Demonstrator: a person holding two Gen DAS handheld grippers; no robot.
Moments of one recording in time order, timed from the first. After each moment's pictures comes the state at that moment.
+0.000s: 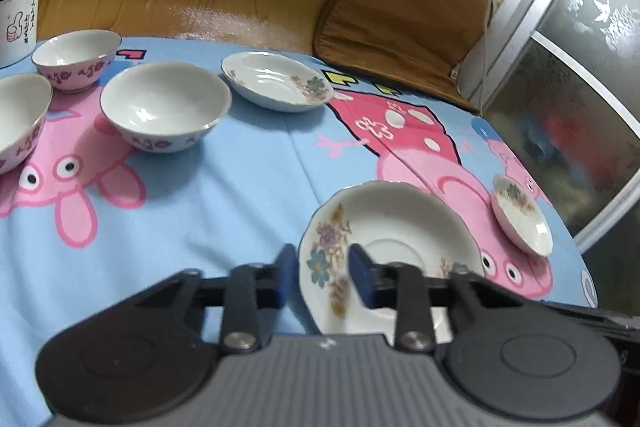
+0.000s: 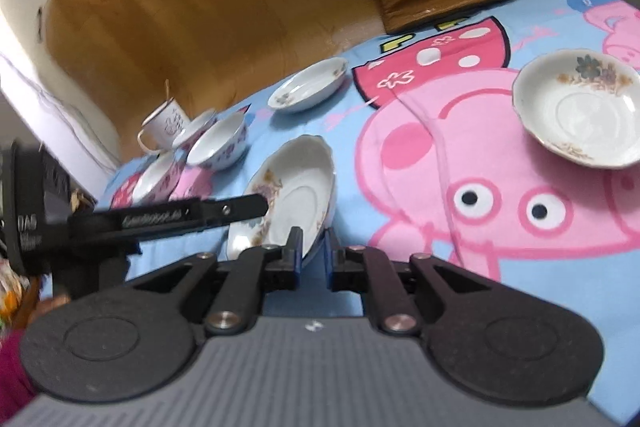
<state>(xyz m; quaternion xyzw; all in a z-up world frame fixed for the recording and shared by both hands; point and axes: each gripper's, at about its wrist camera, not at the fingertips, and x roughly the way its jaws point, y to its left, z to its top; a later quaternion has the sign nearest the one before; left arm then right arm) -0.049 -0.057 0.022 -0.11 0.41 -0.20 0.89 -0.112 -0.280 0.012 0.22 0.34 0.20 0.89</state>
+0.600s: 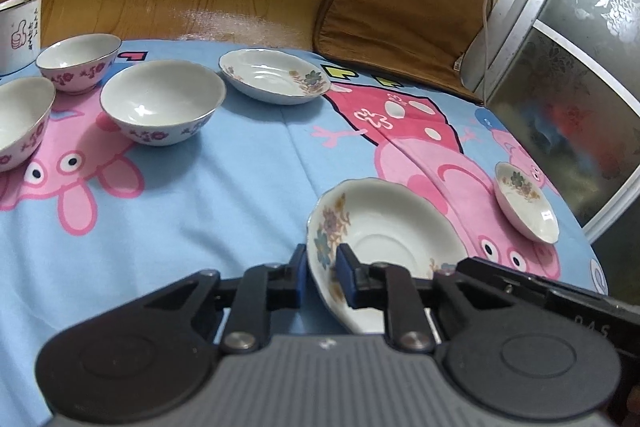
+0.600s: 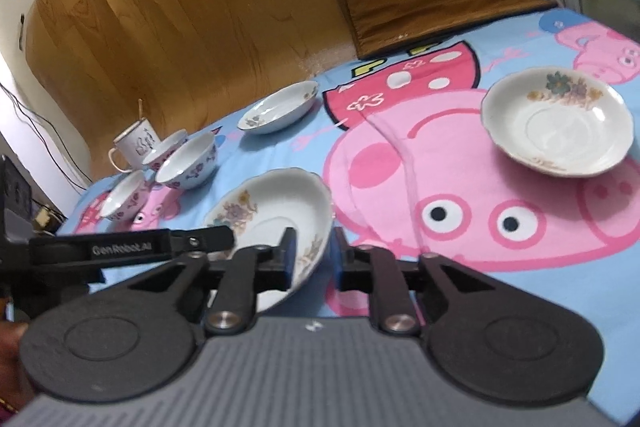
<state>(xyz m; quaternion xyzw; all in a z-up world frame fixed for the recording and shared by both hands) -0.055 -0.064 0.023 -0.09 0.41 -0.18 0.89 -0.113 -0.282 0.004 0.21 0.30 0.14 0.92</state>
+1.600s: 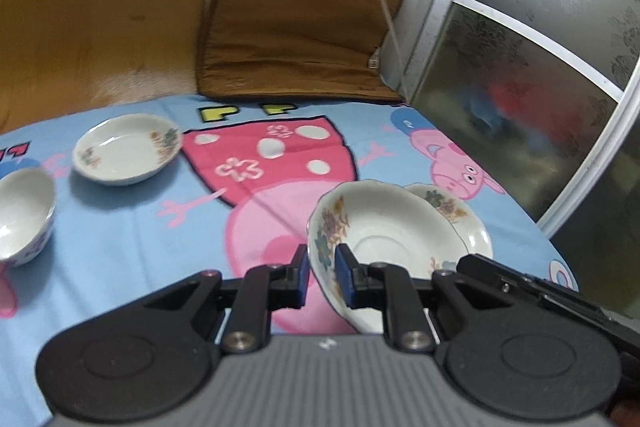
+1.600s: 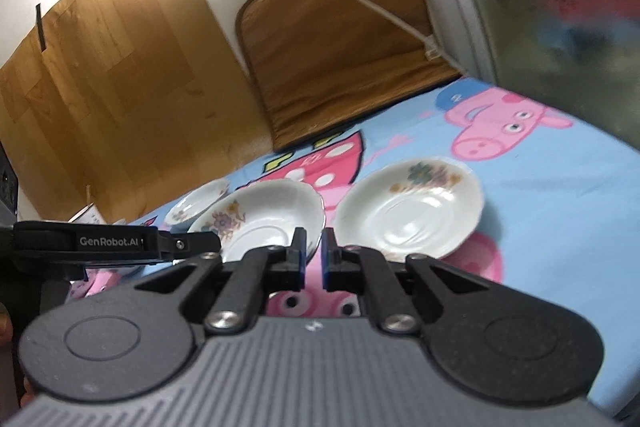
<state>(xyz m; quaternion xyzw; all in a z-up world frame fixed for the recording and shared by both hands) -0.031 -0.181 0.059 -0.02 0.38 -0.27 0.89 -0.137 -0.365 0.015 0.23 0.20 0.04 0.95</state>
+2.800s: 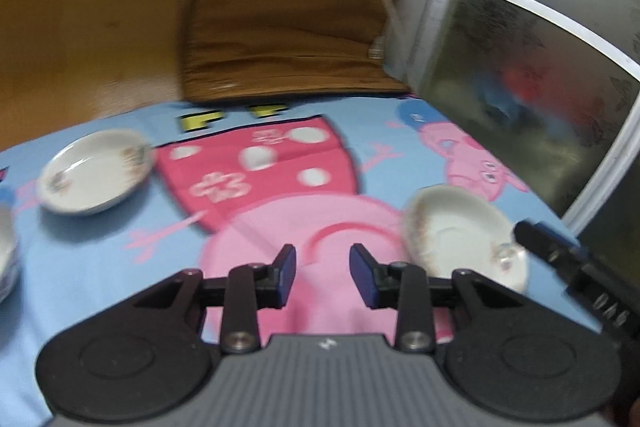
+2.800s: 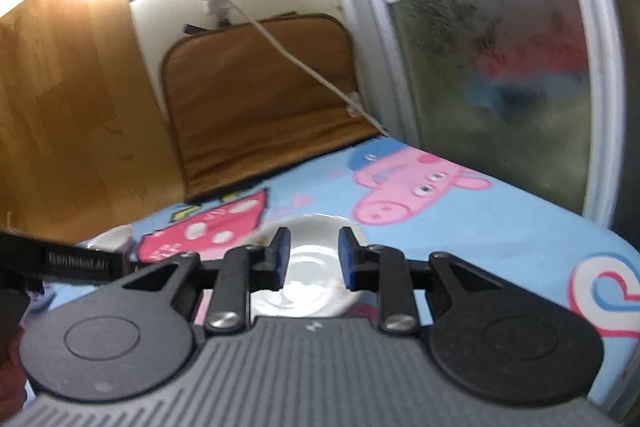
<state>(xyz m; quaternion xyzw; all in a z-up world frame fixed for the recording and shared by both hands) -0.001 -0.199 0.037 0.01 0.38 -0.25 0.89 -0.130 -0.394 0.006 0.18 0.15 -0.06 0.97</state>
